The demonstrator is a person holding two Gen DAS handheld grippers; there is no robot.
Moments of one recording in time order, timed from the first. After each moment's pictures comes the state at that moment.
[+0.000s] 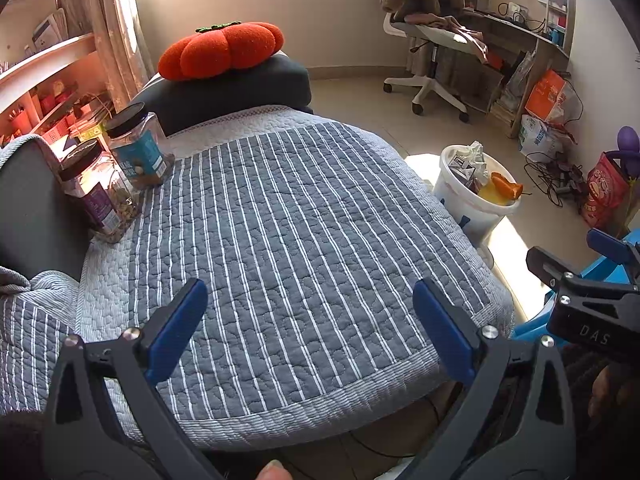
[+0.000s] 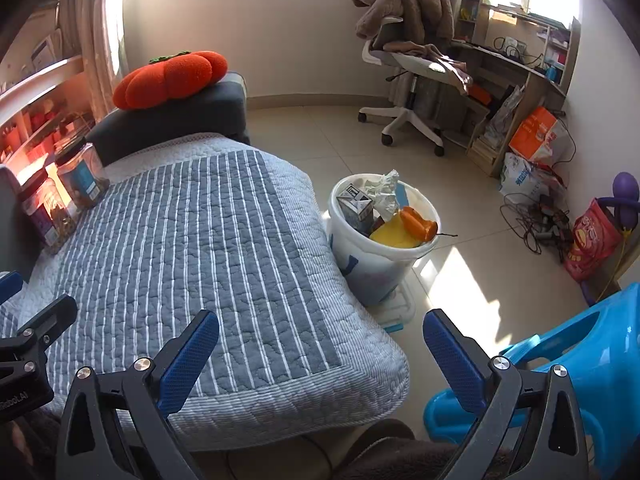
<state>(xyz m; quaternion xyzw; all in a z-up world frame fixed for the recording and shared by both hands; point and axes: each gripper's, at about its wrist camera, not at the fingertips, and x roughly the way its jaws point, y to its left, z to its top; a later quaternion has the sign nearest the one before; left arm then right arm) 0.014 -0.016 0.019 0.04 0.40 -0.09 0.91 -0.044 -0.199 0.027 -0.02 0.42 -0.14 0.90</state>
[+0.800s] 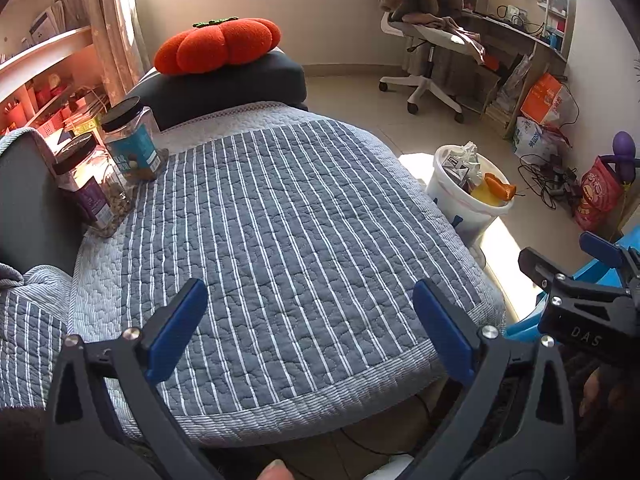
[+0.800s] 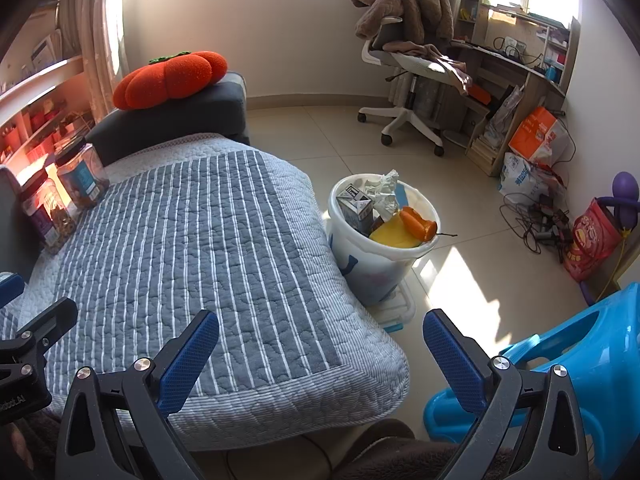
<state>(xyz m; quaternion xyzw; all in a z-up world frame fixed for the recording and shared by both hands) 0.014 -0.016 0.020 0.03 0.41 -0.10 0.91 -0.044 -0.198 0.028 -0.02 0.42 -0.14 0.90</state>
